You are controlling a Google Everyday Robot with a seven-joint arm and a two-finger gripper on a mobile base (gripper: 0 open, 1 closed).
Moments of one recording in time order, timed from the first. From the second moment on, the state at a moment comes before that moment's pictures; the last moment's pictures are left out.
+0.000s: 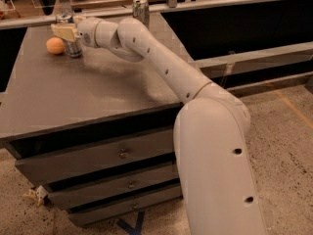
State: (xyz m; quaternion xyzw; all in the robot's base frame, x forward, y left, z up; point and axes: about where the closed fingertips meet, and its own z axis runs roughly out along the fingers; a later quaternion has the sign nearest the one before) arm 0.819 0.284 0.924 -0.38 0.57 0.41 0.60
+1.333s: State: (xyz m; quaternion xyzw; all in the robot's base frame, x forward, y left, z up) arm 0.818 0.256 0.932 -0.40 0.57 0.40 0.60
